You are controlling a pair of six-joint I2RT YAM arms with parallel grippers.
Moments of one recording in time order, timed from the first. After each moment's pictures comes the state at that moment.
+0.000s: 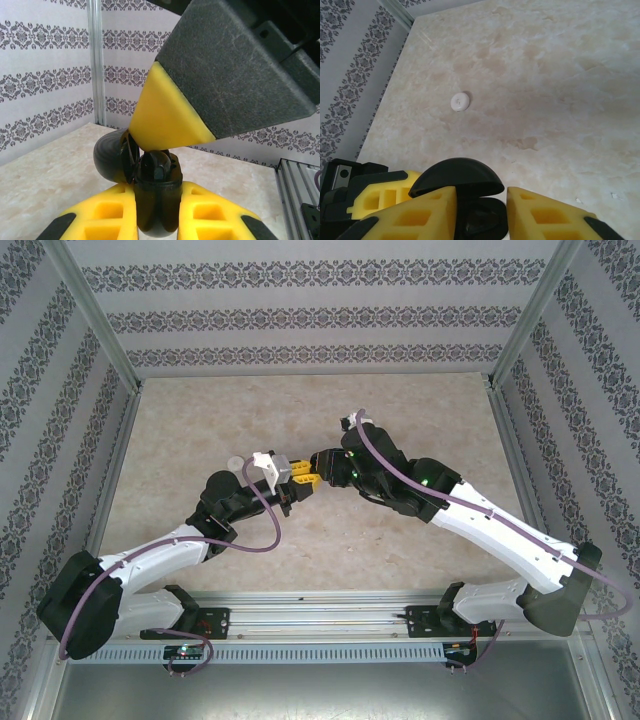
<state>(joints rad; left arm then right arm) -0.63 1.18 0.54 0.76 0.46 -0.08 0.91 1.28 1.35 -0.71 0.20 0.75</state>
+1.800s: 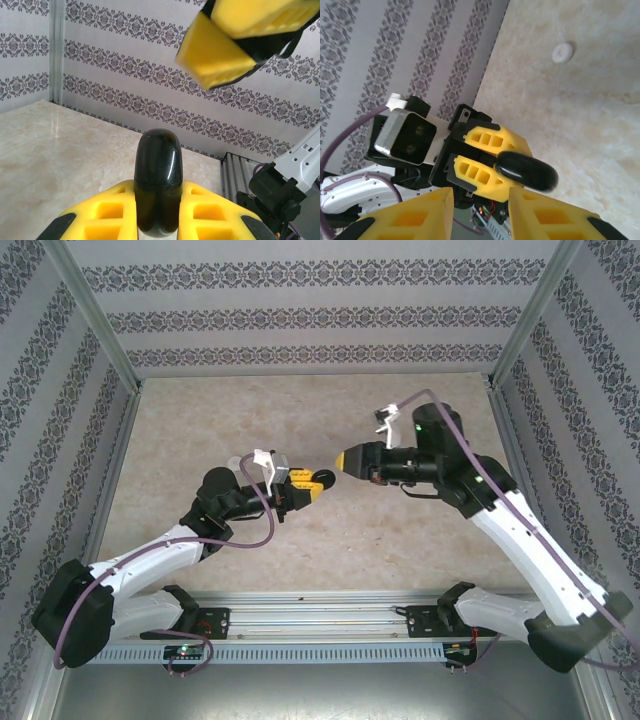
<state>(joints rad) -0.61 1.14 0.56 0.64 0.62 -0.25 0.54 1.08 1.27 -0.68 -0.62 0.77</state>
